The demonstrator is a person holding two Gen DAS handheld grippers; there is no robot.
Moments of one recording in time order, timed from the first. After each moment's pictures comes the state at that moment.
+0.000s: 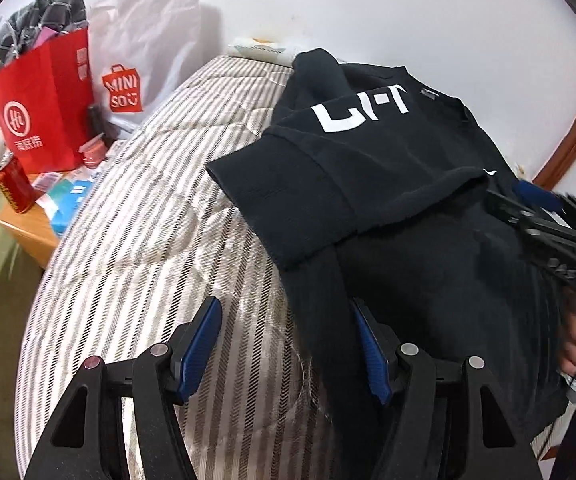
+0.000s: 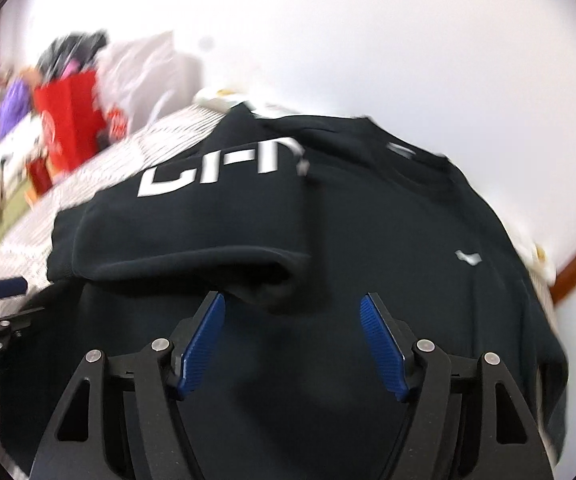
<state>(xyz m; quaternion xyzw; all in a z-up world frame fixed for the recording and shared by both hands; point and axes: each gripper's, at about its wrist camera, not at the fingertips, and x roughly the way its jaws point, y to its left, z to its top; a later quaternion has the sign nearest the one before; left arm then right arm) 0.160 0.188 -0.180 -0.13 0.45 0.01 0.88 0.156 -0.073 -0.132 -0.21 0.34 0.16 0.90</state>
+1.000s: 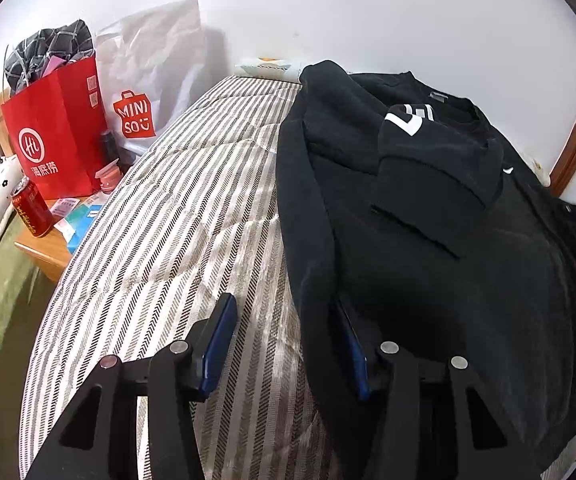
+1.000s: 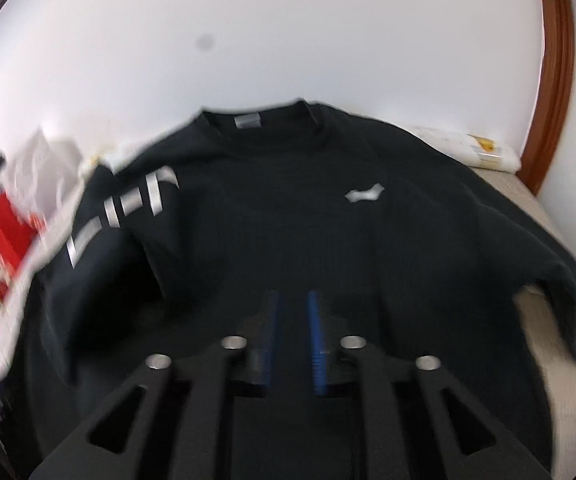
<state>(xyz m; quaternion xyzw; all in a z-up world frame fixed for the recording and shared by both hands) 0.161 0.176 -0.185 -0.08 0.42 0.05 0.90 0.213 -0.232 -0.131 -0.01 0.38 0.05 0.92</state>
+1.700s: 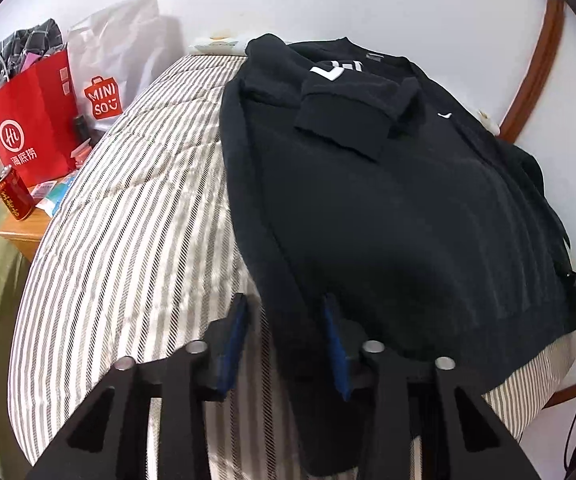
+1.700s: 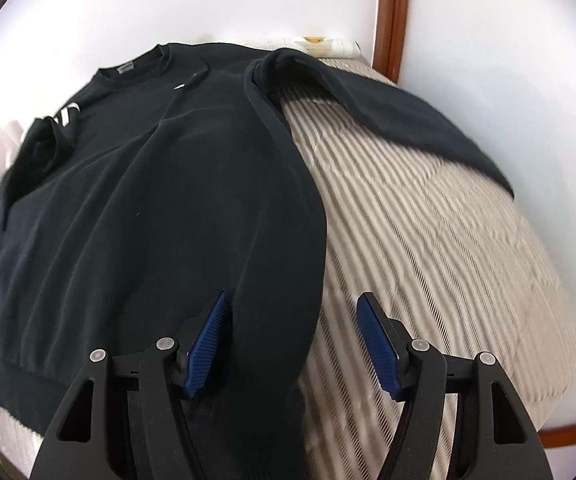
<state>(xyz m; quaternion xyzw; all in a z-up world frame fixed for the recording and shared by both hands) 0.081 0.147 -0.182 -0.06 0.45 -0.03 0.89 0.043 -0.395 -0.191 0.05 0.44 -0.07 0.89</state>
